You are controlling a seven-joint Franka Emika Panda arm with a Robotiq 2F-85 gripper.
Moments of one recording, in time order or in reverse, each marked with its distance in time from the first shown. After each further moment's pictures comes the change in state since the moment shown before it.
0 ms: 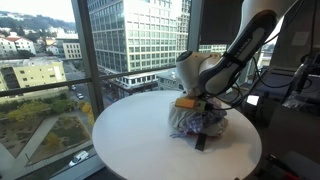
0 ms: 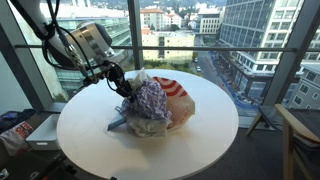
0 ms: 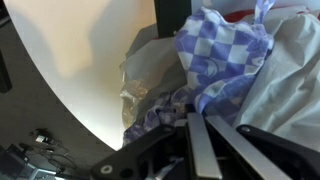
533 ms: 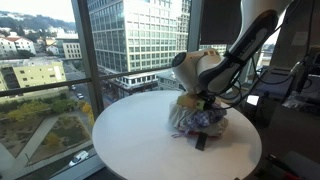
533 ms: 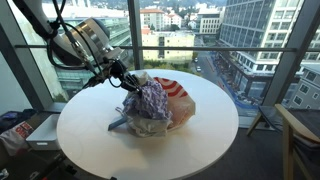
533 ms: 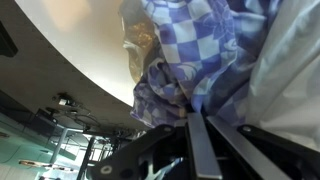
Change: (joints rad) arm 0.008 0.000 0.016 0.046 -0.205 -0.185 0.227
